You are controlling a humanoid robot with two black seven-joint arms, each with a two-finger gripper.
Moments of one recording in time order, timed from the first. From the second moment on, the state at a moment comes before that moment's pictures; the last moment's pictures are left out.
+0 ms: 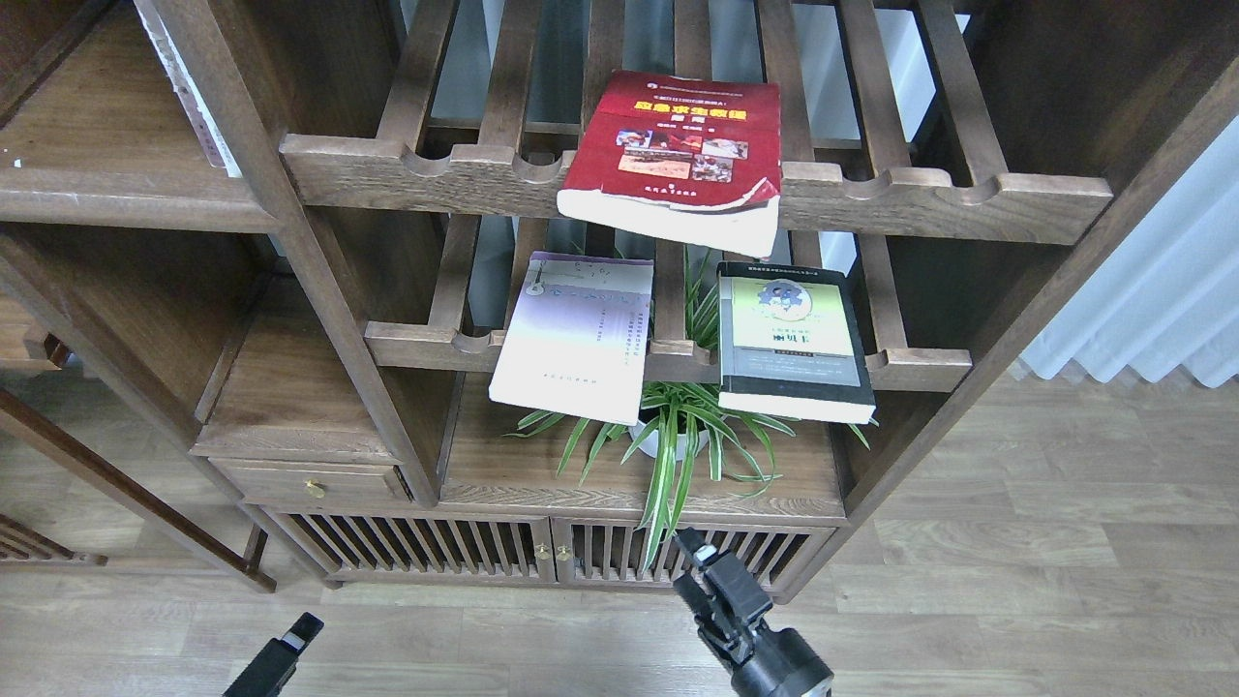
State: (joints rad) left arm 0.38 0.41 -0.94 -1.21 -0.05 -0.49 -0.15; right arm -0.27 0.02 1.03 1.13 0.15 0.58 -0.07
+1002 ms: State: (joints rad) left arm 0.38 0.37 -0.96 -1.17 -0.06 -0.49 -0.12; right arm -0.21 0.01 0.93 0.93 0.14 0.58 -0.08
